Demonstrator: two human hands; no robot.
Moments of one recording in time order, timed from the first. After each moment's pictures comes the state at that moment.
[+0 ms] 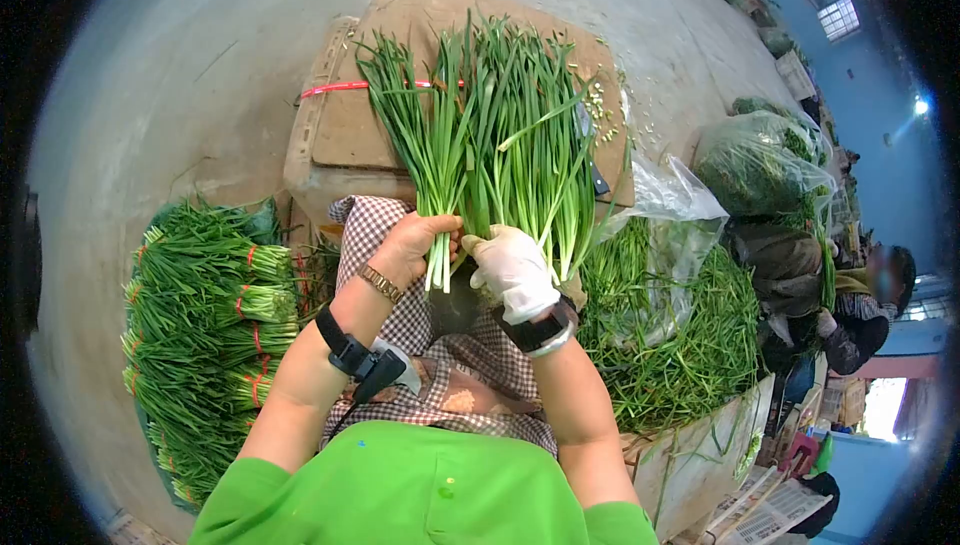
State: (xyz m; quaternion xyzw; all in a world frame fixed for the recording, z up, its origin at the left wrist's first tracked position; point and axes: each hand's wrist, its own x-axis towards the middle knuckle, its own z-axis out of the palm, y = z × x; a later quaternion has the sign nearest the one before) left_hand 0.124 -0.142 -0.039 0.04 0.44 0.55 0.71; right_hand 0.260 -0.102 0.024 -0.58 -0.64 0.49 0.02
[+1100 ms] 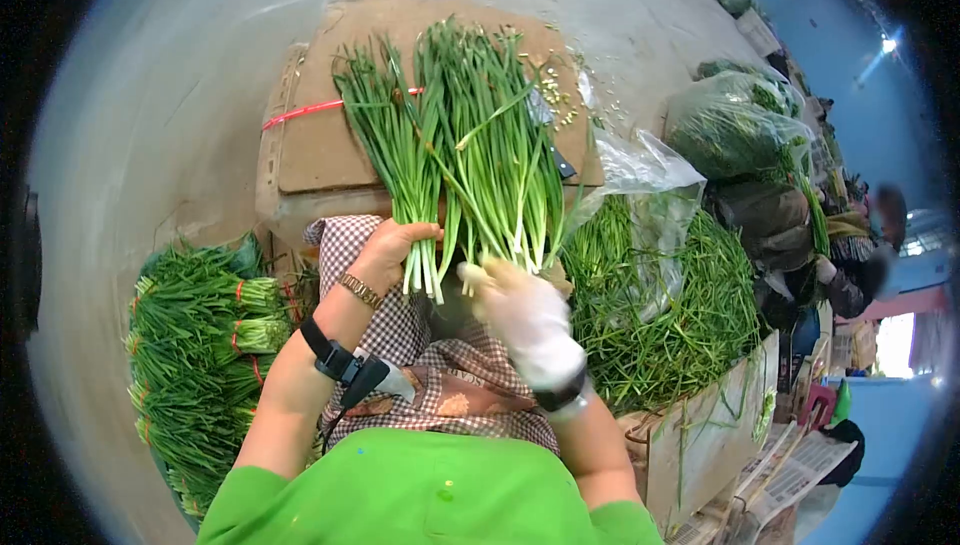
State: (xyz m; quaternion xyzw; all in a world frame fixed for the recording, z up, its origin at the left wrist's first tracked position) left_hand 0.129 -0.134 -0.040 0.12 0.46 0.55 0.68; right_hand 0.301 -0.151 0.079 -0.61 -0.69 0.40 0.06
